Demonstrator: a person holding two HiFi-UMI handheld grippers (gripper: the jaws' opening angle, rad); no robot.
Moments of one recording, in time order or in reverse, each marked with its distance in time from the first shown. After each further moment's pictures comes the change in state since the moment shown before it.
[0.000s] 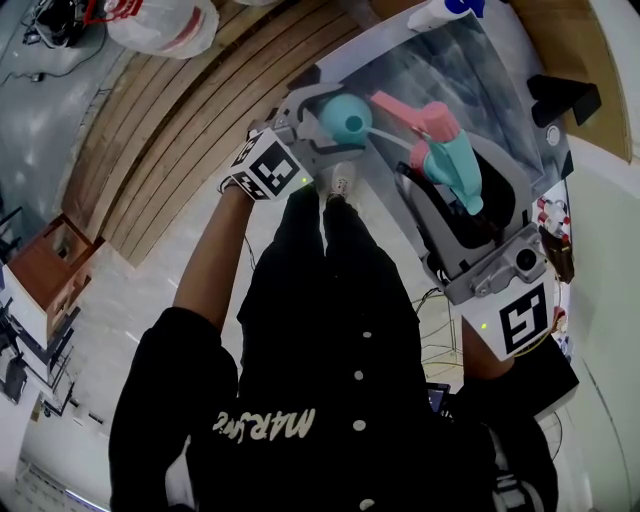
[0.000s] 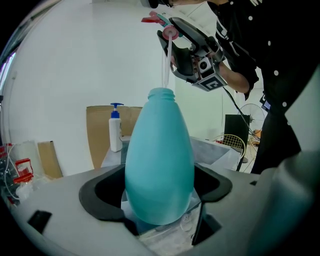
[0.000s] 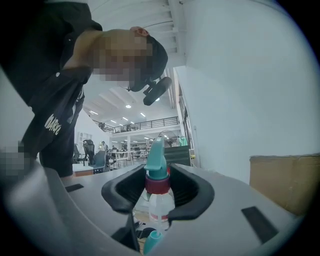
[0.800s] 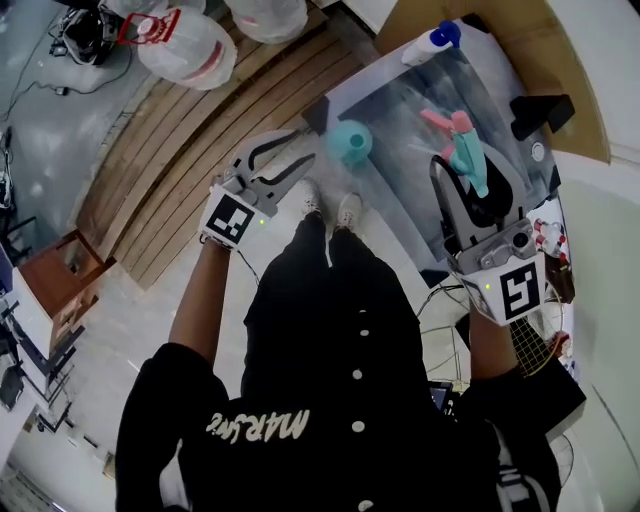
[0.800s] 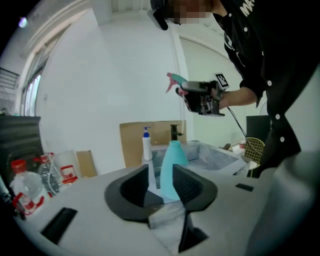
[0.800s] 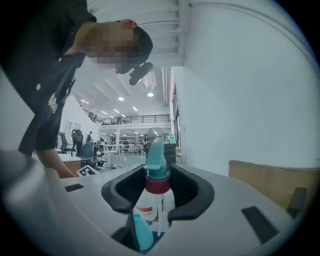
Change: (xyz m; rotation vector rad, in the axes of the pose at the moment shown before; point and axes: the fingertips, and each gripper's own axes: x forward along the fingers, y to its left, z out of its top) left arm -0.120 0.006 0.040 0.029 -0.011 0.269; right arm -0.052 -0.025 -0.009 -0.085 0.055 -0.121
